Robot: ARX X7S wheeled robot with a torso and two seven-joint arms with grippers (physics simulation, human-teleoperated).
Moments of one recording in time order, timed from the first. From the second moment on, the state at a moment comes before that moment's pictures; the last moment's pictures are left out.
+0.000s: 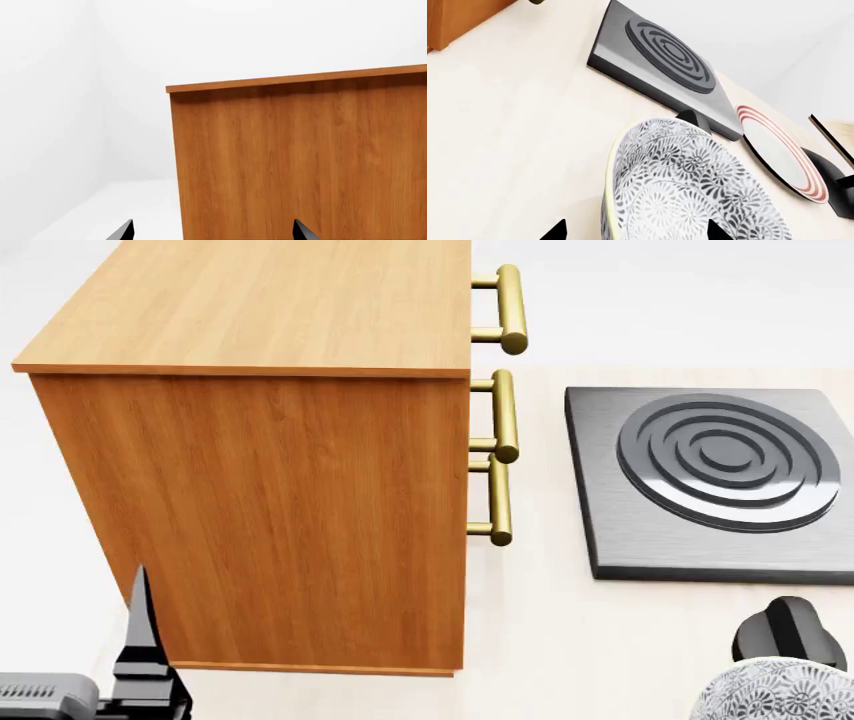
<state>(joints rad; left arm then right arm) -0.10 -0.34 0.28 0.55 -0.20 -0.33 -0.45 -0.17 0.57 -0.16 -0.60 0.10 0.80 0.32</state>
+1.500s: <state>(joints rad) -0.10 -0.35 0.29 0.55 -0.21 -0.31 -0.46 -0.17 0.57 -0.17 -0.54 0.10 0.76 0.34</state>
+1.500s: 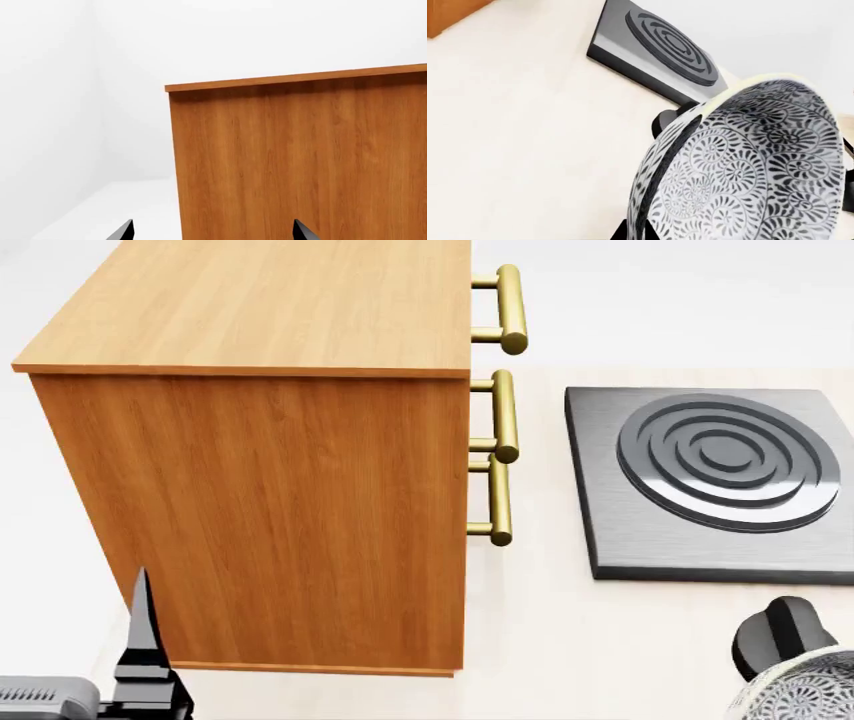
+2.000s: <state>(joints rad) -0.10 -0.36 0.30 0.55 -0.21 -0.31 -0.47 0.00 0.59 -0.17 -0.77 0.17 0.99 0.30</state>
